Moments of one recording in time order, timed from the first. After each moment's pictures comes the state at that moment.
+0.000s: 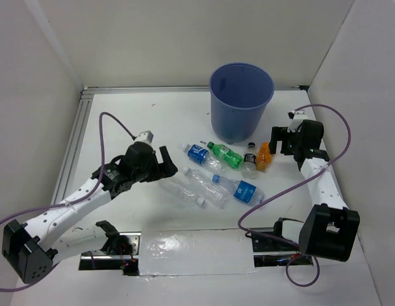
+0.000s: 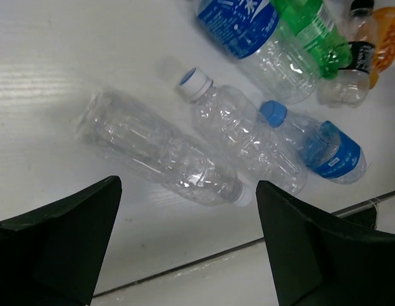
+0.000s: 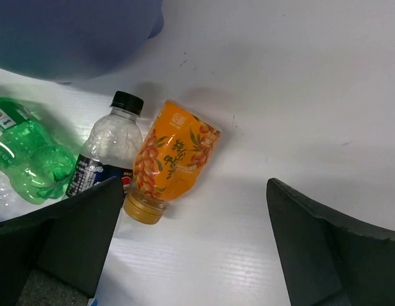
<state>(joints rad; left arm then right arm) -0.65 1.00 0.83 -0.54 -0.11 -0.80 -0.21 1.18 0.81 -0.29 -0.25 -0.12</state>
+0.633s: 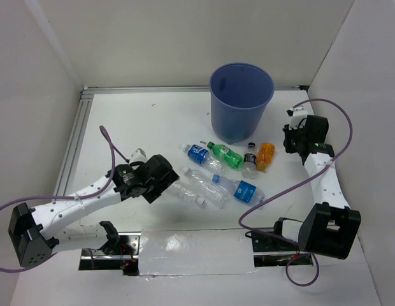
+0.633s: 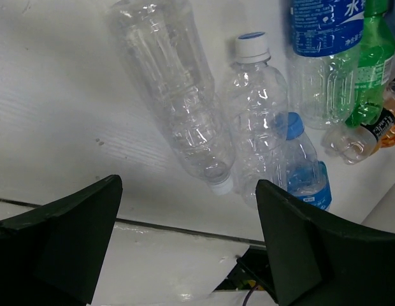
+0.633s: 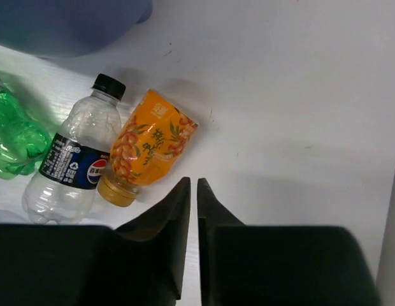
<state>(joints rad) -0.88 1.11 0.92 -0.86 -0.33 -1.52 -0.23 1.20 0.92 -0.42 -0.24 -0.30</state>
